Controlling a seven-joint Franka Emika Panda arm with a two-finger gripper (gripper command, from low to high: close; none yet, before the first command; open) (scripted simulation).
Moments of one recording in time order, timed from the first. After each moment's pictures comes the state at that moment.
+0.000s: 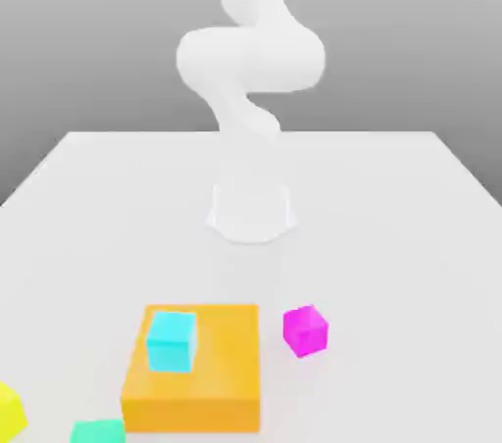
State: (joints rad) arm -0.01 -0.74 0.02 -2.35 0.03 2.35 0.89
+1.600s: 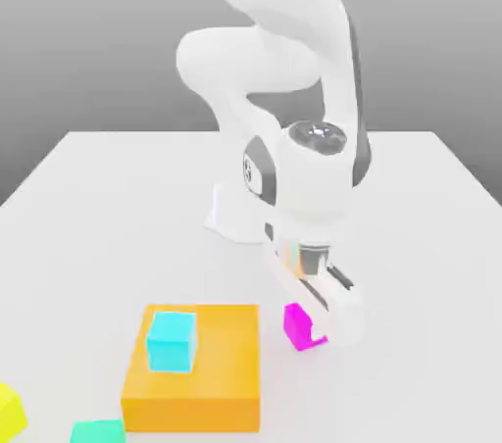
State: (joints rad) arm 0.00 0.11 0.20 -2.89 -0.10 2.99 2.22
